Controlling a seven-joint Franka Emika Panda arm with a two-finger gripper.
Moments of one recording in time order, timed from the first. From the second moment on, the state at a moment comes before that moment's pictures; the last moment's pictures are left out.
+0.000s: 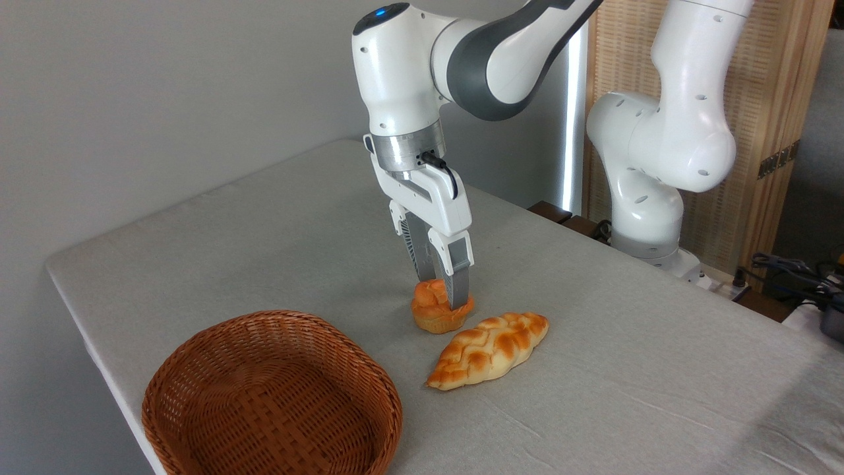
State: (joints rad) arm -0.21 -0.39 -0.02 -2.50 0.10 2.07 0.69
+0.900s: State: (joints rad) arm -0.21 -0.37 0.00 -2.37 0.10 1.97 0.74
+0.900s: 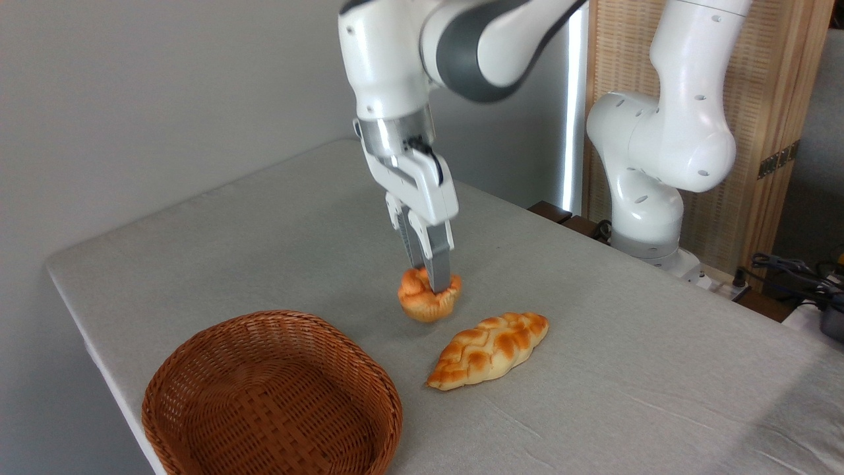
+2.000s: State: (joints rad) arm -0.22 0.22 0.04 -1.65 0.10 1.92 0.61
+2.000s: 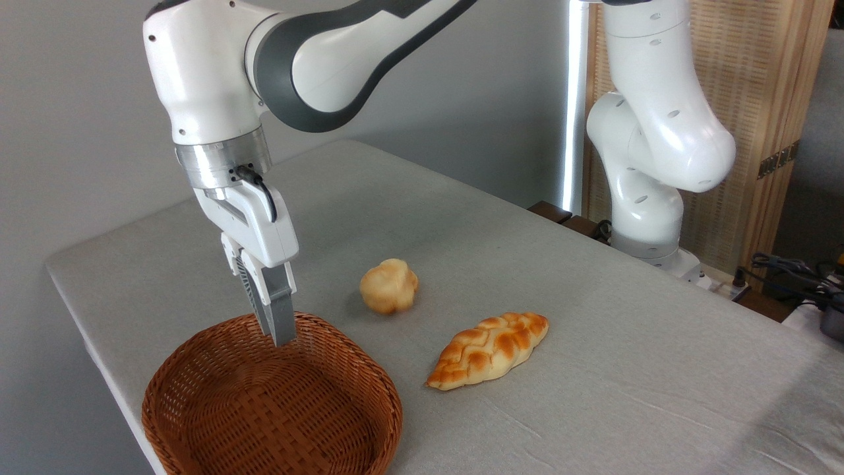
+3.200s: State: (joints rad) arm -0.20 -0.15 -0.08 -2.01 0.08 1.78 0.61
